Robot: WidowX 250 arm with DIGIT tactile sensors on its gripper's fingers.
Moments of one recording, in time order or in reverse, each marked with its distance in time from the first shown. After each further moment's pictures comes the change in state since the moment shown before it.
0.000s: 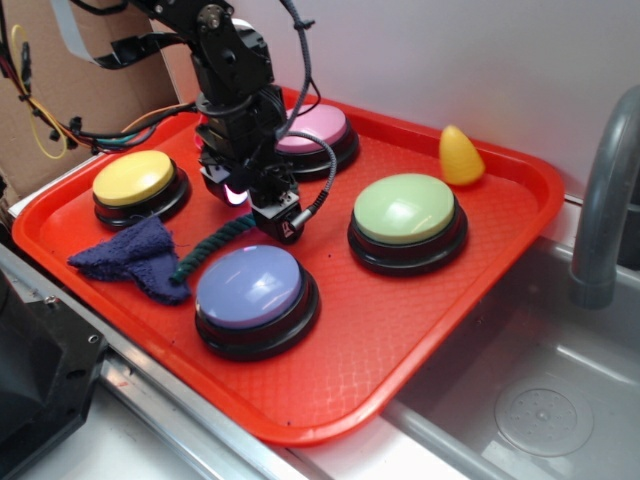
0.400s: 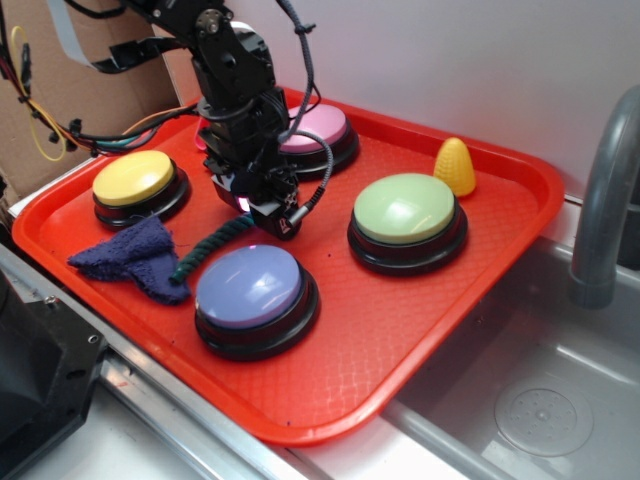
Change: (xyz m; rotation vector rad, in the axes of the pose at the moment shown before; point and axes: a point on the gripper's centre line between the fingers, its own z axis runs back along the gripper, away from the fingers) arm -0.002 -0.001 0.001 -0.009 -0.023 0.040
